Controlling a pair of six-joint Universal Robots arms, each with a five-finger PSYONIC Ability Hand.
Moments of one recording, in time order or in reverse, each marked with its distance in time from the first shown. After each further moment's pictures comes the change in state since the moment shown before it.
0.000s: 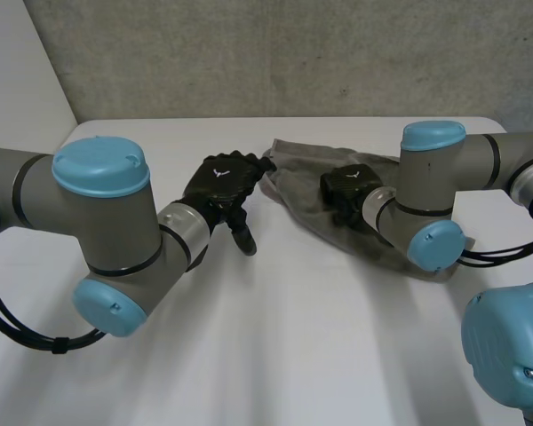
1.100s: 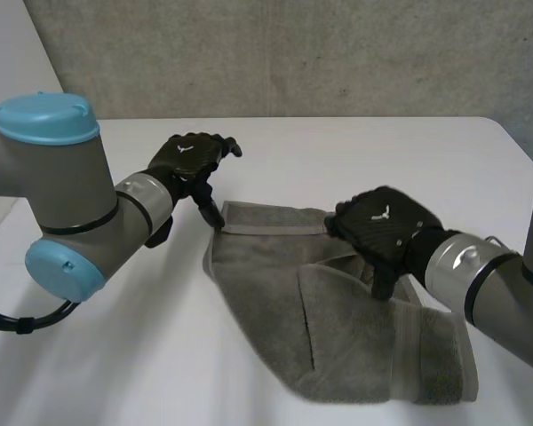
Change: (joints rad) left arm 0.118 0.033 0.077 -0.137 0.055 0.017; right arm 0.014 -0.951 1.084 -0.081 -0.089 -0.271; left_hand 0.093 0.097 0.107 0.088 0.134; right_hand -0.656 -0.654 -0.622 -0.647 -0.680
